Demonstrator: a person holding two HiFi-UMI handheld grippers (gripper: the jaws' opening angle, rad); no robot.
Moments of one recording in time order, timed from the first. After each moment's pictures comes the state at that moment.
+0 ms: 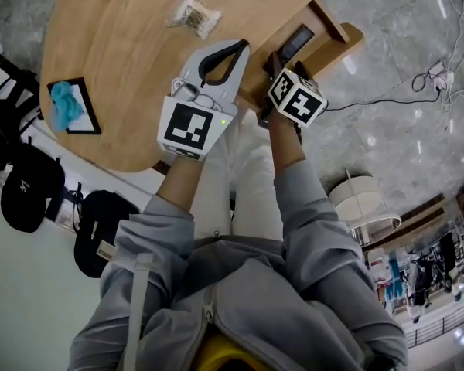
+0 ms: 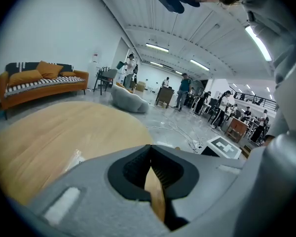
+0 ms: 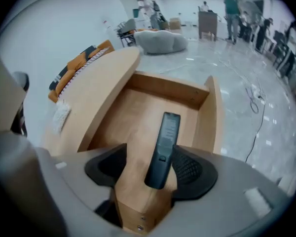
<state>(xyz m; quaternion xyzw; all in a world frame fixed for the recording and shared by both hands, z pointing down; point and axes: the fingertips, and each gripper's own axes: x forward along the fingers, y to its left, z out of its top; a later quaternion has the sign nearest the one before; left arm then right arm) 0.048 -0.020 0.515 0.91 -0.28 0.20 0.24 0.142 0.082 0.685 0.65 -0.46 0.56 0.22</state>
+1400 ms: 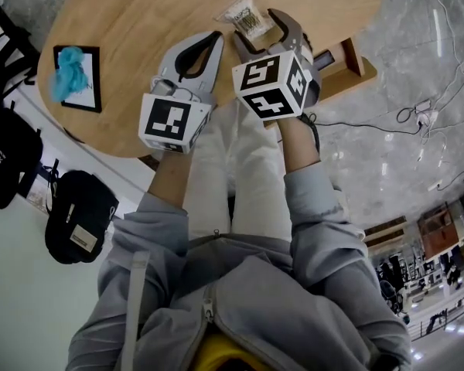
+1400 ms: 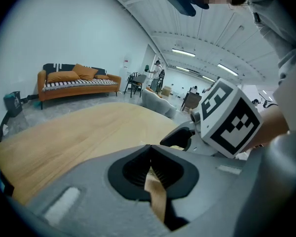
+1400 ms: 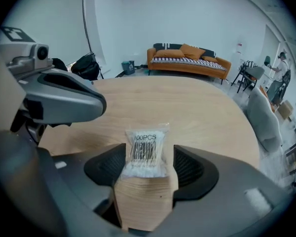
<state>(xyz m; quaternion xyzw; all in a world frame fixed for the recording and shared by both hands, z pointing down) -0.097 -0.057 0.525 0.84 -0.43 0.19 0.28 -0.055 -0.058 0.597 0.32 -0.80 0.21 0.46</state>
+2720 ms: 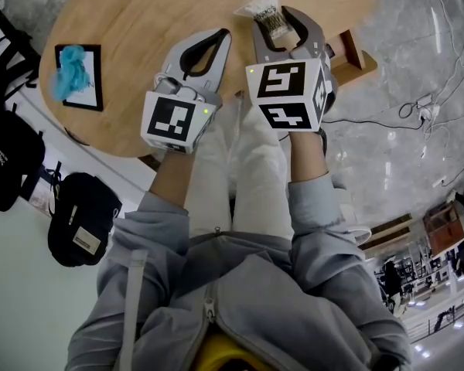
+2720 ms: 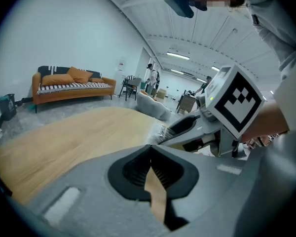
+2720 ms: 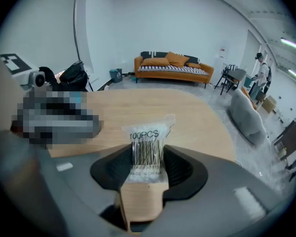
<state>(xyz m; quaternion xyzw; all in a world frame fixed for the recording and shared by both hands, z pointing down) -0.085 -0.048 0.504 0.86 -0.41 0.17 0.25 -0.028 -0.068 0.540 0.40 -0.79 0.21 0.43</state>
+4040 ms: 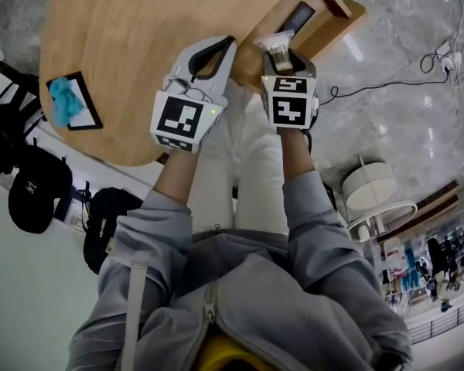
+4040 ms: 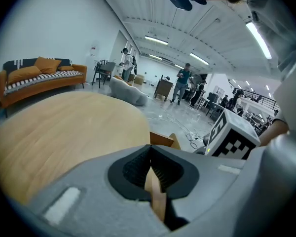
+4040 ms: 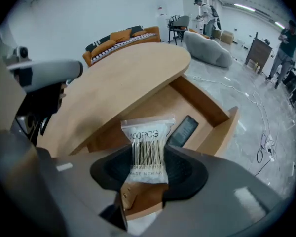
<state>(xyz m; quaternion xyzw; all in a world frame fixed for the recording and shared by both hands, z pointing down) 0.023 0.027 0.540 0.90 -0.27 0.24 0.25 0.093 0.109 0.646 0.52 -0.61 0.46 0.37</state>
